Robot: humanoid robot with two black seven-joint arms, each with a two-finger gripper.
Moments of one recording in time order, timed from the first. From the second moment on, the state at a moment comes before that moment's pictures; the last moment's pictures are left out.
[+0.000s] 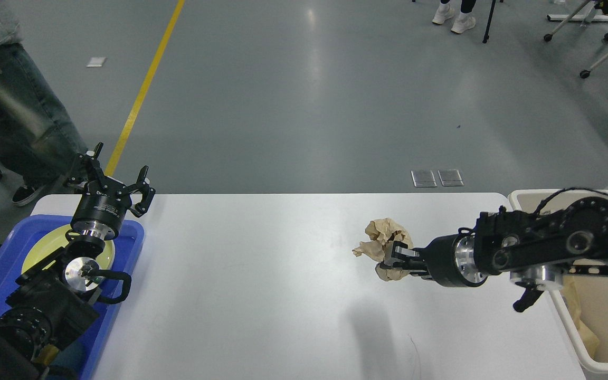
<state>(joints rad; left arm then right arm) -0.74 0.15 -0.77 -0.12 -0.17 -0.67 -0.43 1.69 -0.51 -0.91 1.66 -0.26 -0.02 0.10</state>
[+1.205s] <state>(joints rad) -0.74 0.15 -0.77 -0.12 -0.17 -0.67 -0.43 0.80 -0.52 -0.70 0.32 -0.22 -0.08 0.12</state>
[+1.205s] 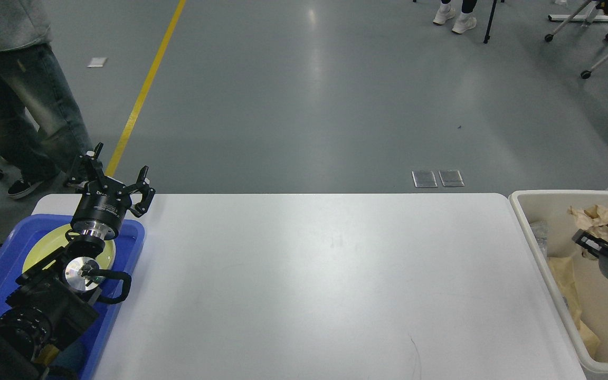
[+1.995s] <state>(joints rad) -0.74 0.15 -0.77 -0.12 -0.17 -0.67 -0.43 1.37 -0.55 -0.66 0.72 -0.21 -0.06 0.11</state>
